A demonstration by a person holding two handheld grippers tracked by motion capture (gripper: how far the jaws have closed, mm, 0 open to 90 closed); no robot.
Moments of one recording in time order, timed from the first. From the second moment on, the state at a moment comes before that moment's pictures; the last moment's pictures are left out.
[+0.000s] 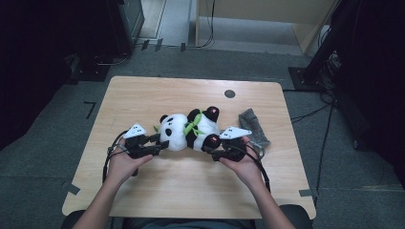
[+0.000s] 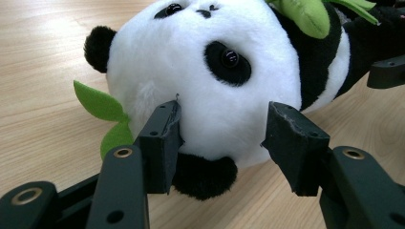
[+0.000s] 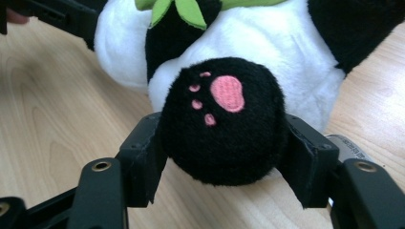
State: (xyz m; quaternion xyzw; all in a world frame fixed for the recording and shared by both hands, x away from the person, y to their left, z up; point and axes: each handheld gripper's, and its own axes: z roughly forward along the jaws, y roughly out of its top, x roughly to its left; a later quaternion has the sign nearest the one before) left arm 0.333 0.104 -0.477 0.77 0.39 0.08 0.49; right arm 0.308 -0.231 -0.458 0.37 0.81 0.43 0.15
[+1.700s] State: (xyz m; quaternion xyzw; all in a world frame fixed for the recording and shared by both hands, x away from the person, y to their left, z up) left arm 0.342 0.105 -0.482 0.77 0.38 0.10 0.49; right arm 0.332 -0.223 -0.463 0.34 0.81 0.46 0.17
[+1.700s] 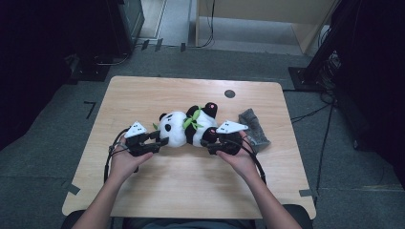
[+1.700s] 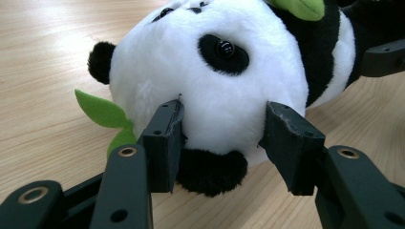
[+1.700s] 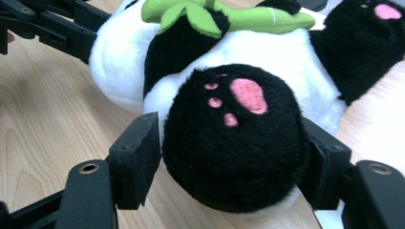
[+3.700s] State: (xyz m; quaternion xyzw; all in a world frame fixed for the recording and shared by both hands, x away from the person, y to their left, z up) left arm 0.337 0.099 -0.459 0.78 0.34 0.13 0.51; right arm 0.343 -0.241 -0.423 0.42 0.77 0.48 0.03
